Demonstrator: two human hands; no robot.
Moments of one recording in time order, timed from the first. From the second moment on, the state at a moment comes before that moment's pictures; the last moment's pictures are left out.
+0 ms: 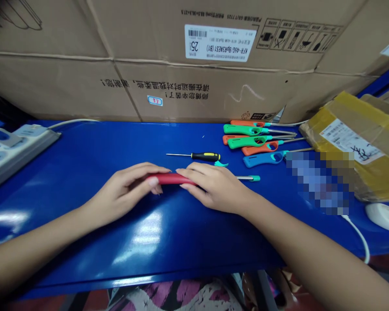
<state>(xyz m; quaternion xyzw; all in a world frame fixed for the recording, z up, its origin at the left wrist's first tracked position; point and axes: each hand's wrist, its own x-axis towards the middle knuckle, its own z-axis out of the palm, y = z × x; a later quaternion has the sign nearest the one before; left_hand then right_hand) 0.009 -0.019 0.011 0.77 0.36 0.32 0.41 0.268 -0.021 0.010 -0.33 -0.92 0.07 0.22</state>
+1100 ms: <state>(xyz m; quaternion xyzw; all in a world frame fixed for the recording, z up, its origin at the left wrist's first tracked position) -0.005 -0.014 0.011 0.91 0.29 0.26 0.17 0.281 -0.022 0.023 -0.37 -0.91 0.13 0.11</state>
